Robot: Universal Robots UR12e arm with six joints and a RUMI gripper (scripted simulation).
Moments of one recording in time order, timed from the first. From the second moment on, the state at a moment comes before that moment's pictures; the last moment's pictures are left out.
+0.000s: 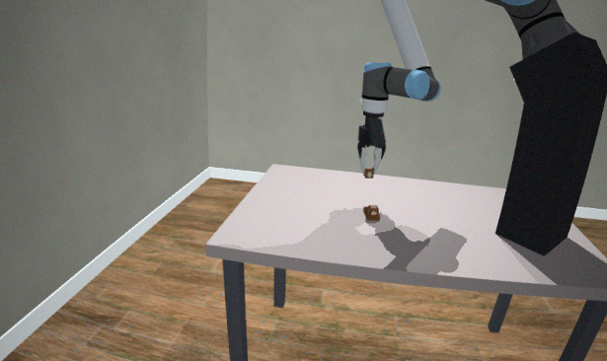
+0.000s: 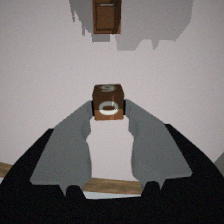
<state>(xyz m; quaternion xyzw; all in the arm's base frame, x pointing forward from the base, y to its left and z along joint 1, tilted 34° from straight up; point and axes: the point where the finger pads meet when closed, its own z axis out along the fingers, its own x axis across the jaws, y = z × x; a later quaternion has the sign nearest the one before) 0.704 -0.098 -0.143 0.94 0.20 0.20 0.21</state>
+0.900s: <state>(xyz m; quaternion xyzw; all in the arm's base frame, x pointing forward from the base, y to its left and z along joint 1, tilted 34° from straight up) 0.706 -0.099 -0.147 0.94 0.19 0.20 0.21</state>
